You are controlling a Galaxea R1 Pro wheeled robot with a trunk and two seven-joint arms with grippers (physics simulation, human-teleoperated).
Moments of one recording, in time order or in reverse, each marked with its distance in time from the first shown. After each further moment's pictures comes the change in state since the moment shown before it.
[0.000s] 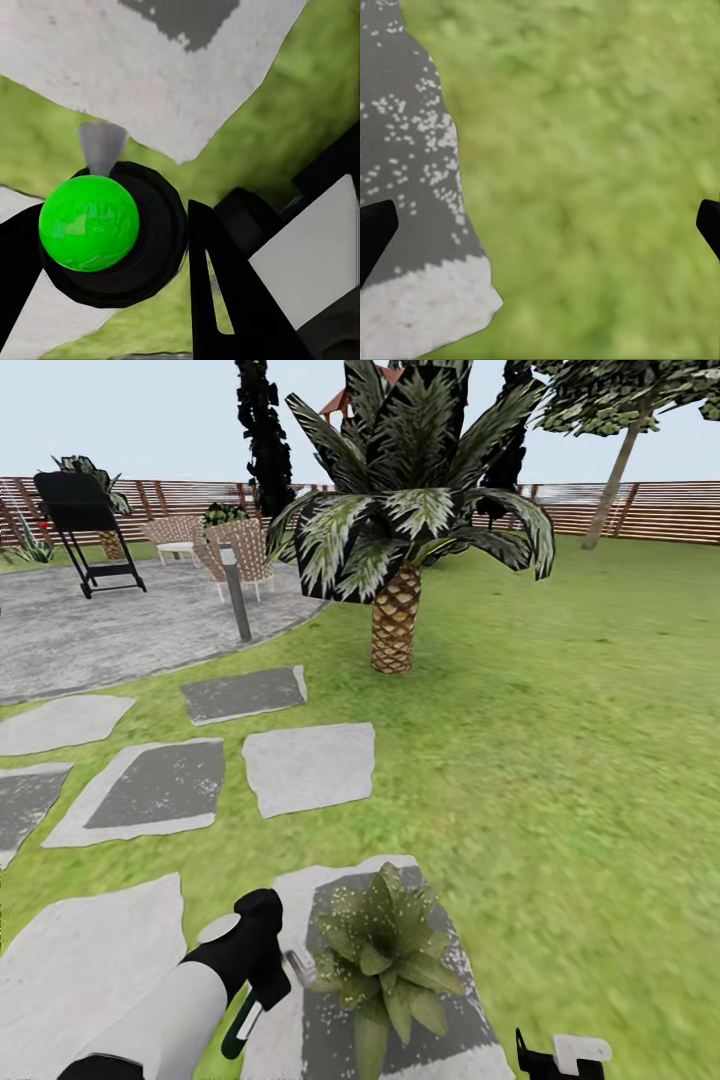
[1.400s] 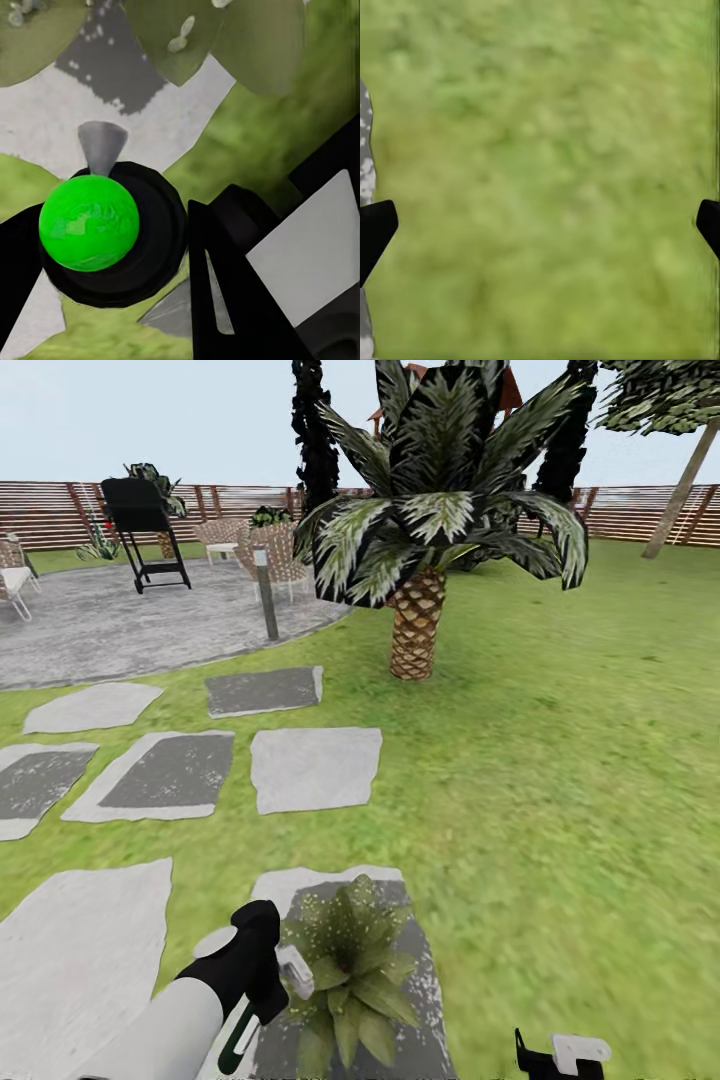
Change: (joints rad) left arm 0.046 0.005 -0.001 -0.033 0.003 -0.002 0.003; right arm 0.000 0.001 0.002 0.000 0.000 0.000 0.000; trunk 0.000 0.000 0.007
